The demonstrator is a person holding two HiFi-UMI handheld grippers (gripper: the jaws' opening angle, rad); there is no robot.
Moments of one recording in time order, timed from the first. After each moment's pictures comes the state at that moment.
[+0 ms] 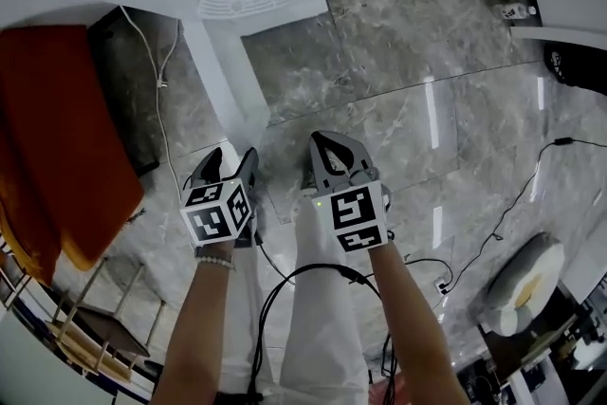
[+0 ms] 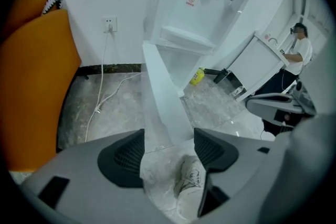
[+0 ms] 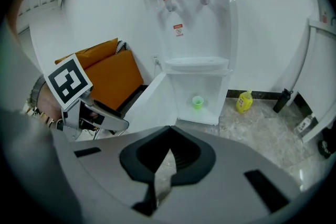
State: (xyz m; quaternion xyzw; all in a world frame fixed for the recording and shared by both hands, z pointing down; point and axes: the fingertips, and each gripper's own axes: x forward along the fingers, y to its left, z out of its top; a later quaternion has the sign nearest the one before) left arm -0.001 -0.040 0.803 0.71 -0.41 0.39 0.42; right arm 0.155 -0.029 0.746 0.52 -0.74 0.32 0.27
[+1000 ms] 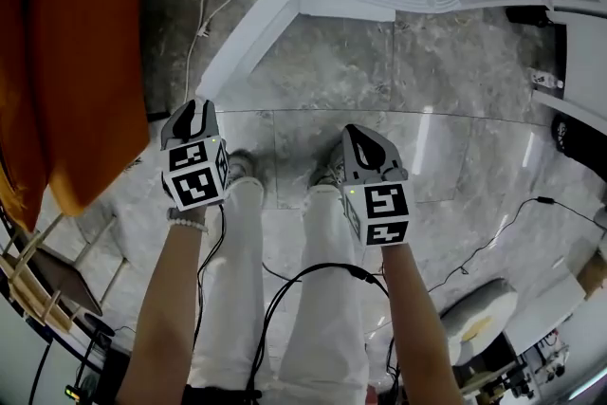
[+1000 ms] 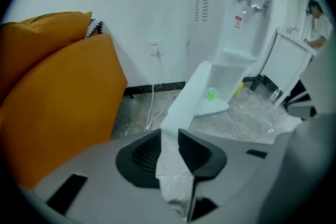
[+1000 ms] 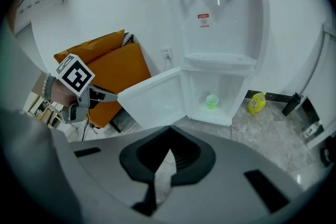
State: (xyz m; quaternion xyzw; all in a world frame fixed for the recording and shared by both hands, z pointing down) left arm -0.175 -0.105 0.794 0.66 -0.56 0.39 0.31; right arm 0.093 -0.047 0.757 0.49 -0.74 0.32 0.31
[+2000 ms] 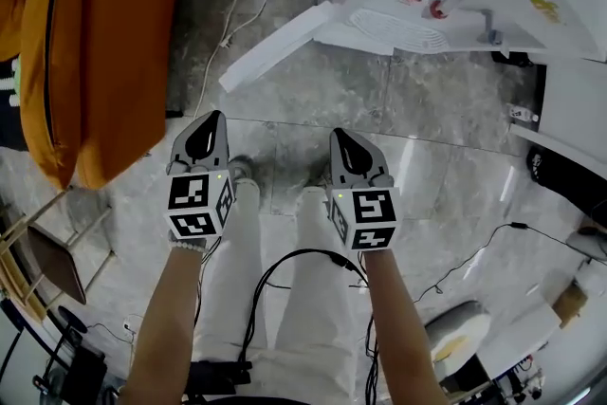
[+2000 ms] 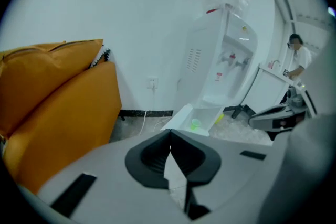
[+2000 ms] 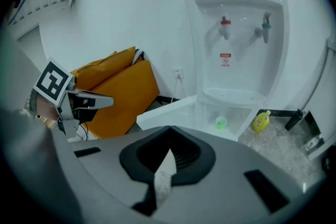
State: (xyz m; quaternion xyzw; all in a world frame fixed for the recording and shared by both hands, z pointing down) left arm -0.176 -0.099 0.657 0.74 -0.55 0.25 0.29; right arm 0.032 -0.074 0.656 0.49 -0.77 0.30 0.28
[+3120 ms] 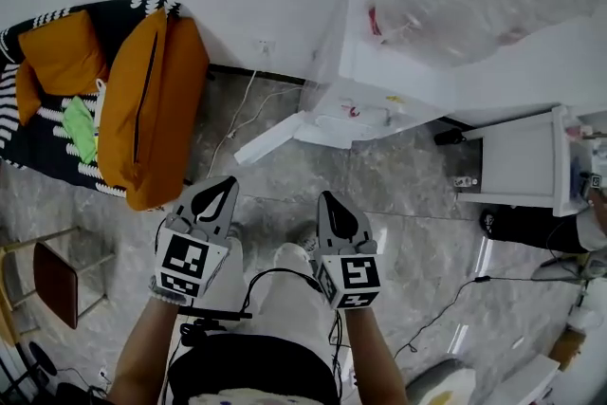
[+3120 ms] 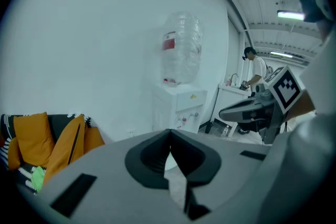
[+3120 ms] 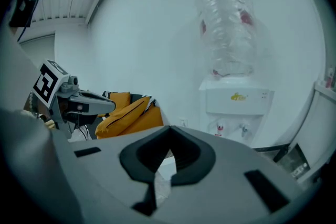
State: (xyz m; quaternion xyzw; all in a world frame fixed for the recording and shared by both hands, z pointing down) left arm -0.144 -0.066 0.330 0.86 -0.45 0.21 0.15; right arm 0.020 -0.055 0.345 0.53 -0.81 0.19 0.17
